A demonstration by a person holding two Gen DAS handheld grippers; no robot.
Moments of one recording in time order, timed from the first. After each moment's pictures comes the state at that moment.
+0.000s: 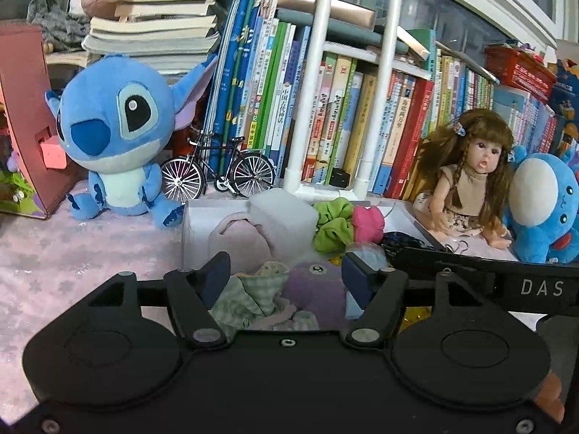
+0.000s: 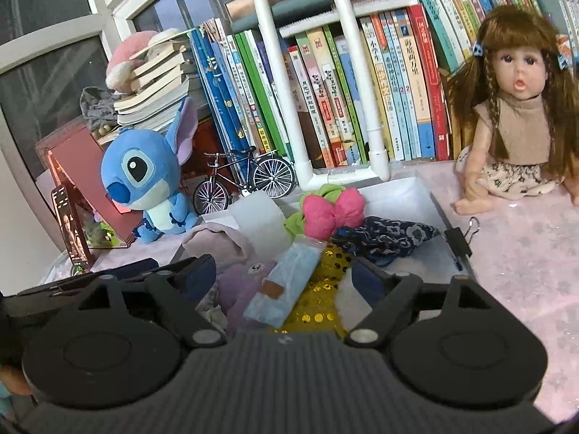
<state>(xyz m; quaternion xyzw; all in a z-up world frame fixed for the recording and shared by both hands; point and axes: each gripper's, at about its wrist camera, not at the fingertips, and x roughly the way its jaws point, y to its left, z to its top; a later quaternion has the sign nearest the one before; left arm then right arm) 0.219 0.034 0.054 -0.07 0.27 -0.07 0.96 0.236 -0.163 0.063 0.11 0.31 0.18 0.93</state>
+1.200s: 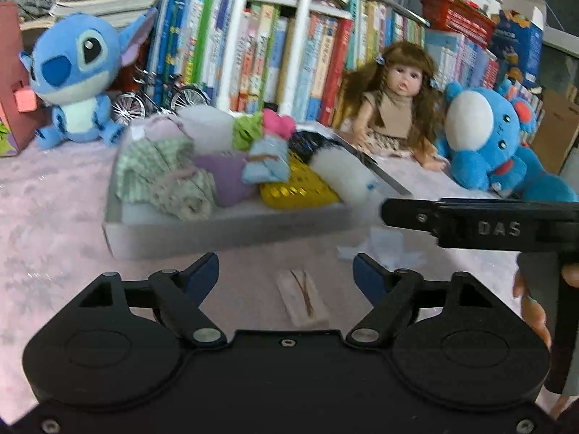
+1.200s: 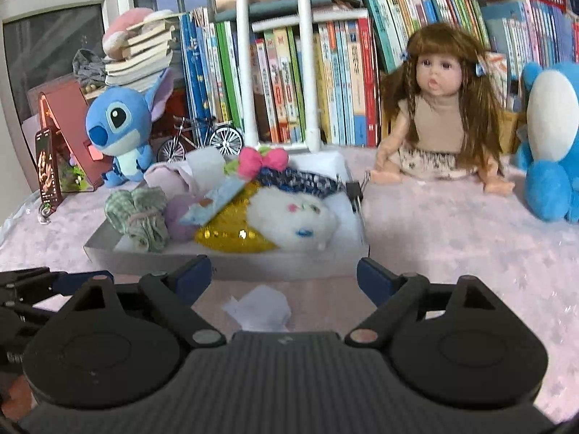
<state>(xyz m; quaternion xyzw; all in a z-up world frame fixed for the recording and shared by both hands) 0.121 -0.020 0.017 -0.05 0.31 -0.14 0.94 0.155 -0.217 0.051 0.02 0.30 0.13 0.94</state>
